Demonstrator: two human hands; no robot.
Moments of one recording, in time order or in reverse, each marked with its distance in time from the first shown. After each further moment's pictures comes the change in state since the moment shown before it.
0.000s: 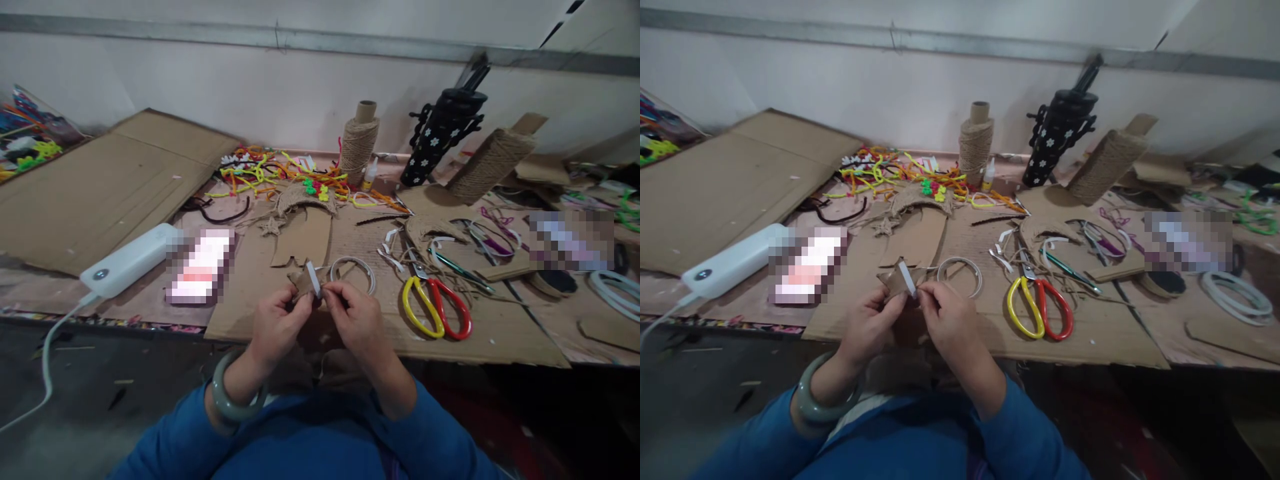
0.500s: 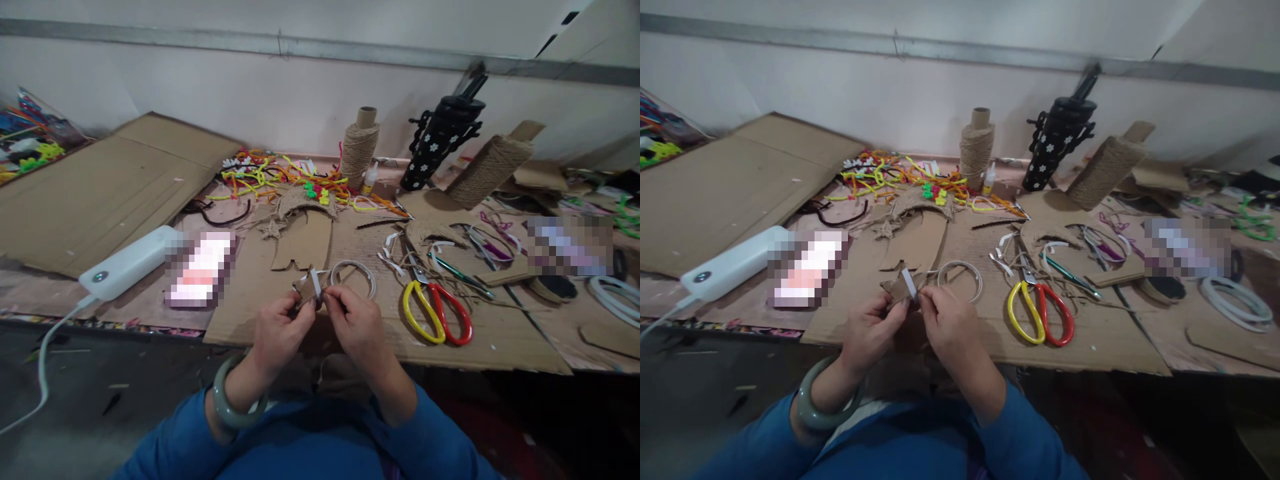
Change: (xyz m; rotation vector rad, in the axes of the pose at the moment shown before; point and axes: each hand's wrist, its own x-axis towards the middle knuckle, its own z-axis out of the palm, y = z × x) left_hand -0.003 0.006 0.002 0.187 0.063 0.108; right_hand 0.000 0.001 0.001 -0.154 -0.011 -0.113
